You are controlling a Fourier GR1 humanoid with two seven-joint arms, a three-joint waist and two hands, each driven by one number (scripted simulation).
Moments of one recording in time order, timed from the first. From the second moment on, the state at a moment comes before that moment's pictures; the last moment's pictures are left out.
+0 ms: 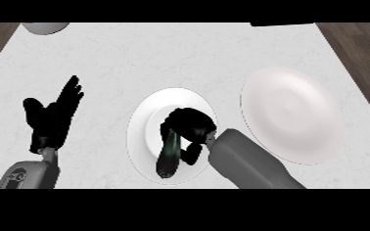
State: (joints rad) left arm -0.13 0.32 -0.01 -1.37 0.15 0.13 0.13; right arm -0.67 -0.06 0.81 -0.95 0.46 0.15 -0.02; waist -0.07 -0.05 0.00
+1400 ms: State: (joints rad) left arm -0.14 0.29 -0.01 -1.42 0.13 0.10 0.15; right arm -0.02 -0.56 0.32 -2.02 0.62 -0.34 0.39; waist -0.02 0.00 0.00
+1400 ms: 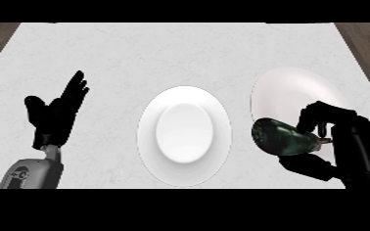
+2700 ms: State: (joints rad) left arm -0.17 0.26 0.01 -1.41 0.09 0.08 0.17; right arm -0.19 -0.54 -0.02 -1.43 0.19 -0.04 -0.31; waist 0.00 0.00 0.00
